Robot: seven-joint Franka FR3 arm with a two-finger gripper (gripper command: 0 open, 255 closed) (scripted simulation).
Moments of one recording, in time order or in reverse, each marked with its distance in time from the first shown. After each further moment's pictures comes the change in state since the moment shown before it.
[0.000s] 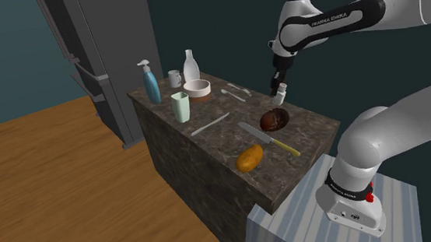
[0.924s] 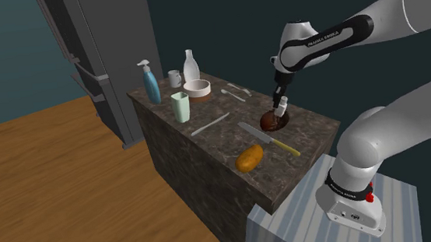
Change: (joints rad) arm -0.021 0.049 -0.050 -0.137 -0.030 0.187 -0.034
